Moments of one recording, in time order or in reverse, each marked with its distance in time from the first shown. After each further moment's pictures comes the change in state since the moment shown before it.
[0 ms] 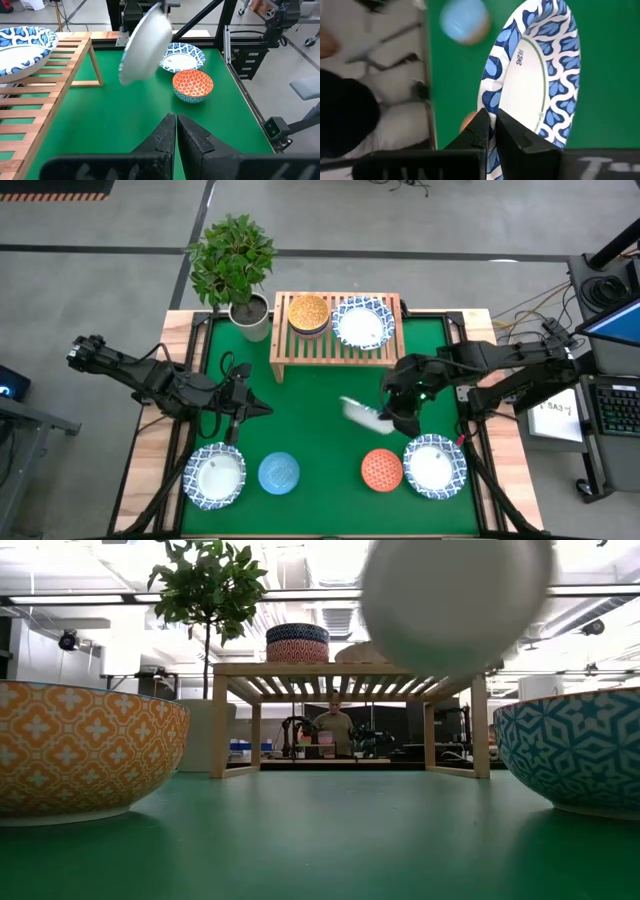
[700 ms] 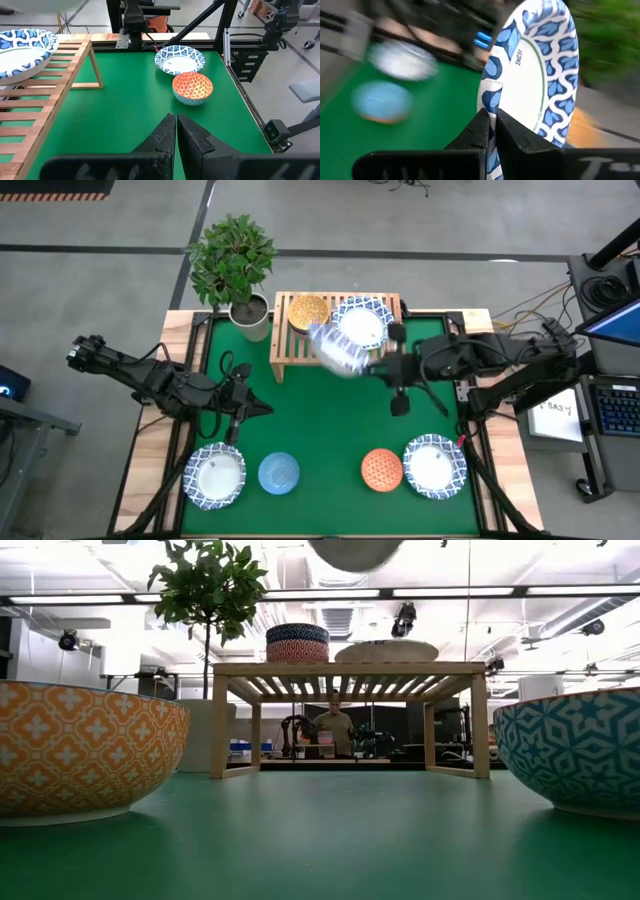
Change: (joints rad) left arm -0.001 0.000 0.000 0.012 0.000 0.000; right arm 0.029 -0.001 0.159 0.233 0.516 -0.752
